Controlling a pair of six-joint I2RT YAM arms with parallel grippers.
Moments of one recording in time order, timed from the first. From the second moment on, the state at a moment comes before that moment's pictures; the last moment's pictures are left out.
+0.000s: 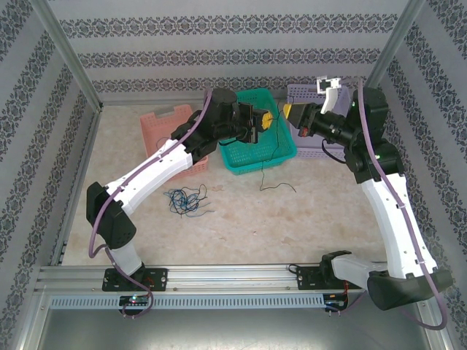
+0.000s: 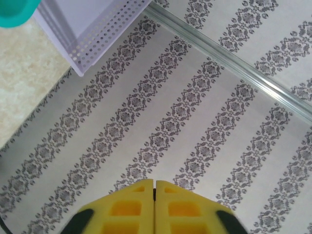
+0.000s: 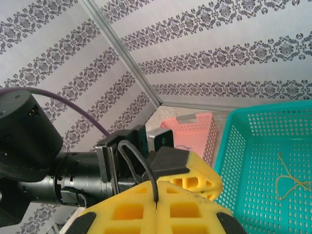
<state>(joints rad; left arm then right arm) -0.69 1.74 1.74 -0.29 0.24 -2.02 0.19 1.15 1.45 -0.51 -0.64 0.41</state>
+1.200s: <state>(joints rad) -0.63 1.97 2.44 -0.64 0.33 -0.87 0.30 1.29 1.64 -0.60 -0.58 0.39</state>
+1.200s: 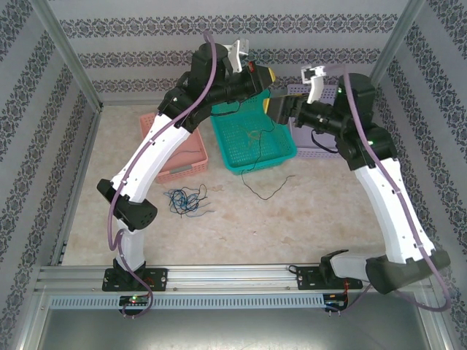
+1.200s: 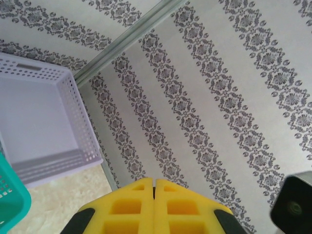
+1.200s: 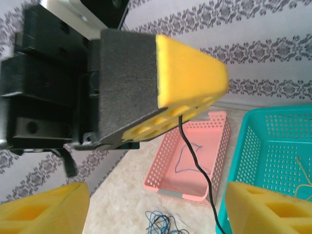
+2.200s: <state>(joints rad) -0.63 1.96 2.46 -0.71 0.17 -0.84 0.20 1.22 1.66 -0.65 -0.21 0.33</state>
